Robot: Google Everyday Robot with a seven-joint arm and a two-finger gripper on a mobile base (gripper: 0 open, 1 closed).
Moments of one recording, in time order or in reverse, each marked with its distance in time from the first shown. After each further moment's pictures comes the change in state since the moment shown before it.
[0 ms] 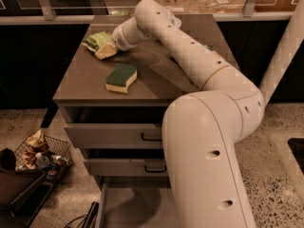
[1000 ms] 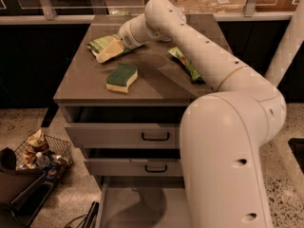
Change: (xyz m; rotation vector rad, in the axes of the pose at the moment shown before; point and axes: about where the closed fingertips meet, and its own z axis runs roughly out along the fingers) arm -0.005 -0.002 -0.037 0.026 -0.052 0.008
